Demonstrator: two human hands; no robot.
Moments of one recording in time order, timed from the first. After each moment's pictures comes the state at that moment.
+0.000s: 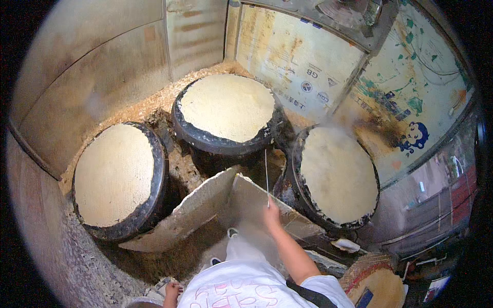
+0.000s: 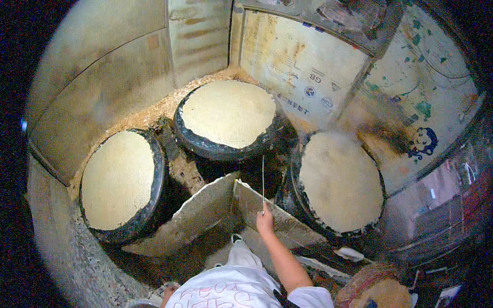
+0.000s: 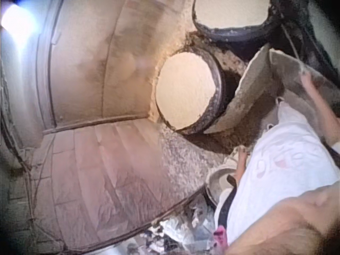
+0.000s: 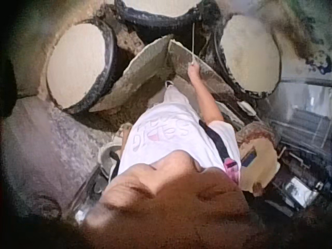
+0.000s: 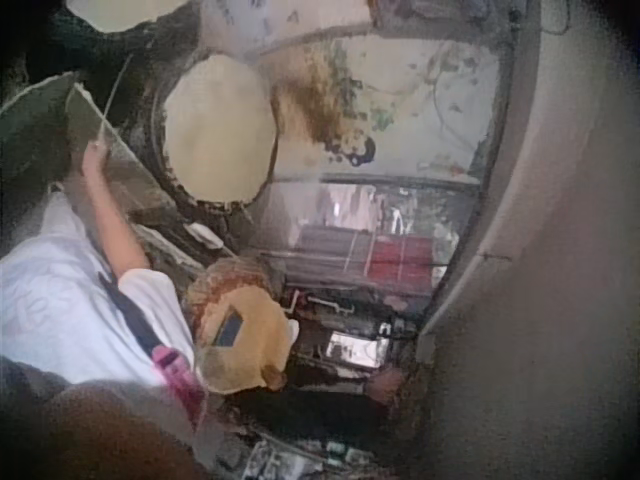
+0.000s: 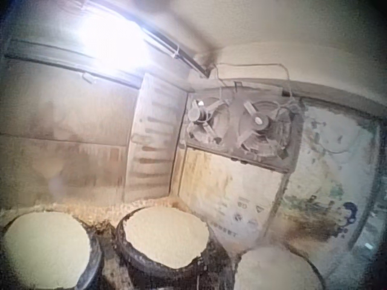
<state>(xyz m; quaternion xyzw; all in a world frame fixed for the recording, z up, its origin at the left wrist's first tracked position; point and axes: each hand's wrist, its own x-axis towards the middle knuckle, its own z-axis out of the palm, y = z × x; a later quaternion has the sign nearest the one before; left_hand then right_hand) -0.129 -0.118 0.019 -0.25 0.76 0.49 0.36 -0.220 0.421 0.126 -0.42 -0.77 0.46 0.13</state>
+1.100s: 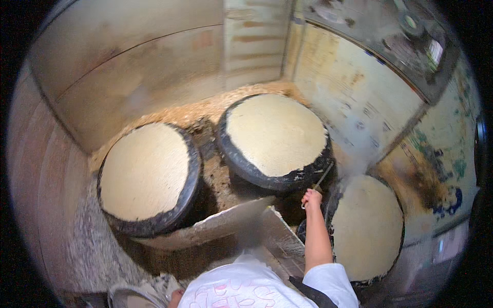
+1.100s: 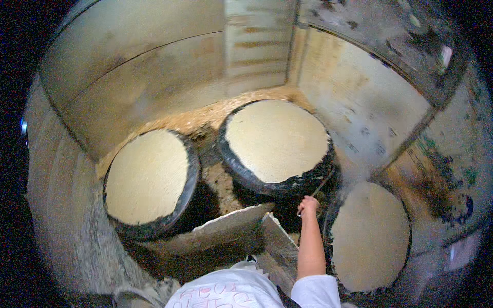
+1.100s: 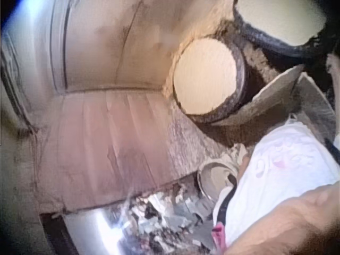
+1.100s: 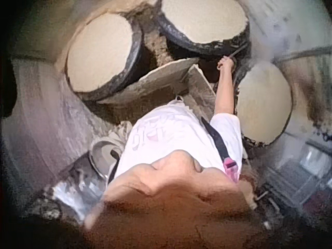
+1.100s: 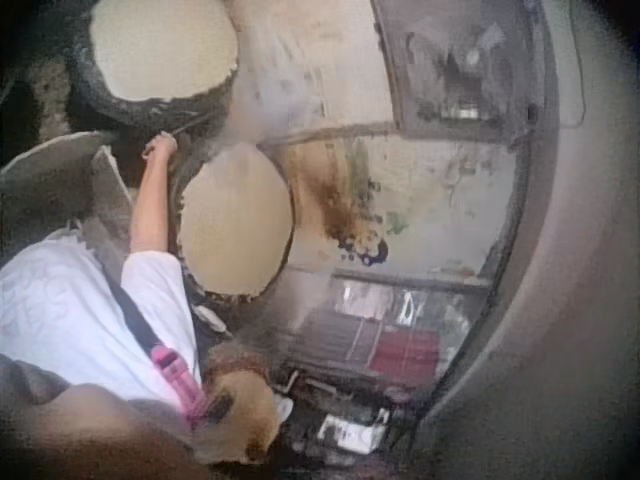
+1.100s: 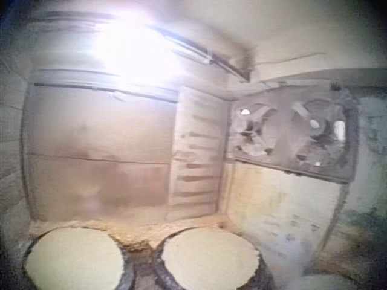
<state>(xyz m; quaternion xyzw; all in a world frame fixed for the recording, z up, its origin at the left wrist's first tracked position) -0.124 -0.057 0.039 -0.27 0.81 0.43 0.29 -0.432 0.599 0.140 -0.44 -0.32 0.83 0.15</state>
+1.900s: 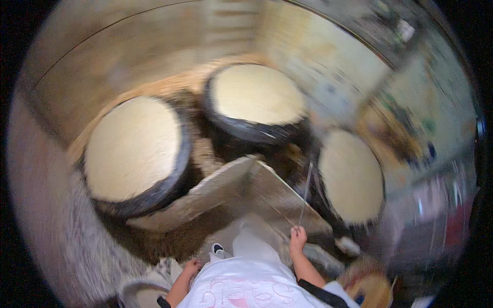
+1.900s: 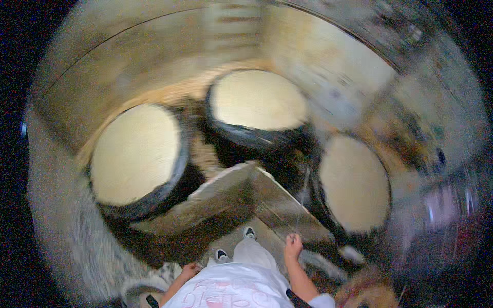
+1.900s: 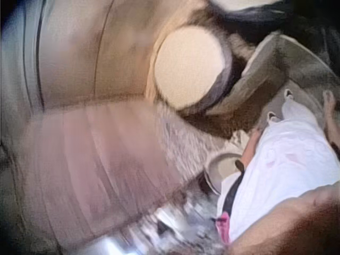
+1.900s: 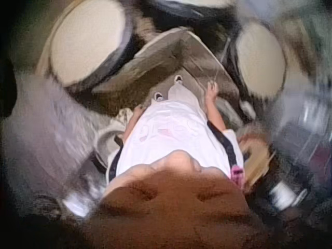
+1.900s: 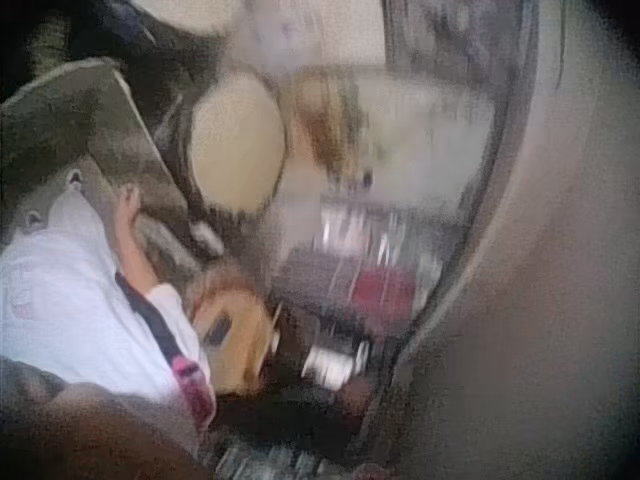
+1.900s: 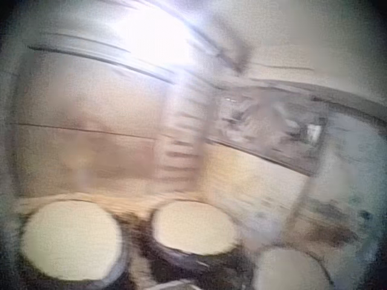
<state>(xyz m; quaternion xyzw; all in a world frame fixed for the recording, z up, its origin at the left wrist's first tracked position) -0.149 -0.079 -0.001 -0.01 0.83 0.35 0.43 -0.068 0.369 0.092 -0.39 -0.70 0.53 0.28</state>
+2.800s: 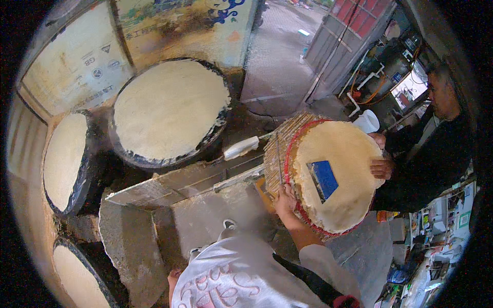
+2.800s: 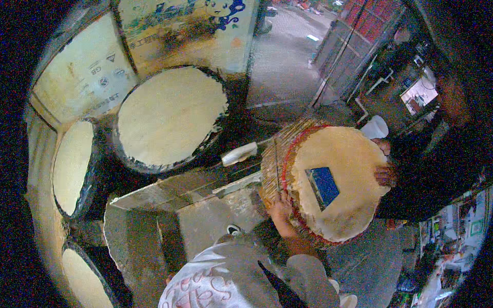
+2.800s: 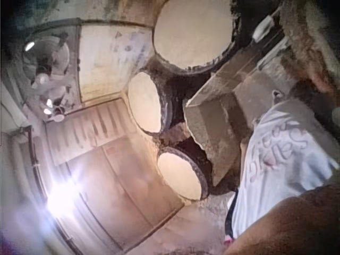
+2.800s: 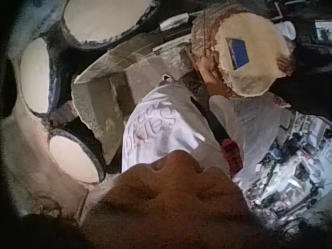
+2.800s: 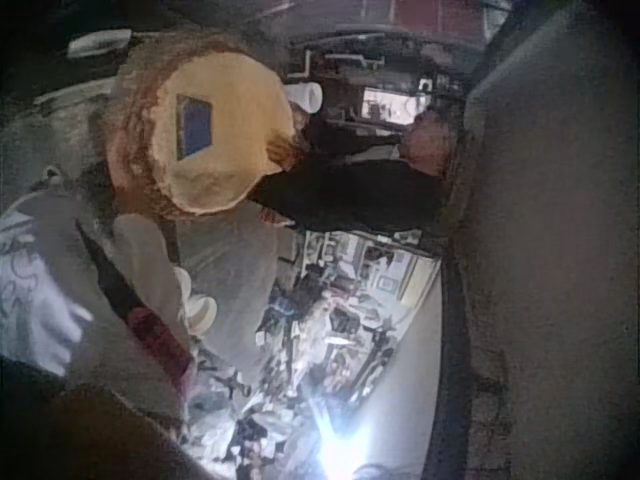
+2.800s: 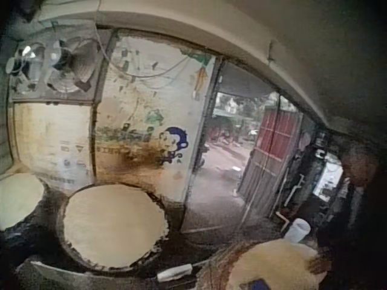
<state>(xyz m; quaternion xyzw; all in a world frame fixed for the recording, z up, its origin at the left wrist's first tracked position) -0.156 0.058 -0.072 0.28 0.74 0.37 0.49 0.352 0.445 0.081 -0.75 -0.65 -0.01 0.06</state>
